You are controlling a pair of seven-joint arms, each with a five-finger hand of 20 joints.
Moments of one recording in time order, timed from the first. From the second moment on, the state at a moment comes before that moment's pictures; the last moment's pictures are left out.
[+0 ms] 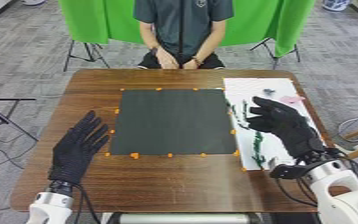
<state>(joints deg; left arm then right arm) 126.5 -70.1 -97.4 -116.7 40.8 -8.4 10.1 -119.6 -66.2 100.5 -124.6 -65.1 -9.5 6.2</state>
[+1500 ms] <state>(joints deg) 126.8 -72.2 -98.2 -117.0 38.5 -9.2 9.1 -119.2 -67.9 100.5 -124.6 -66.1 -11.6 7.2</state>
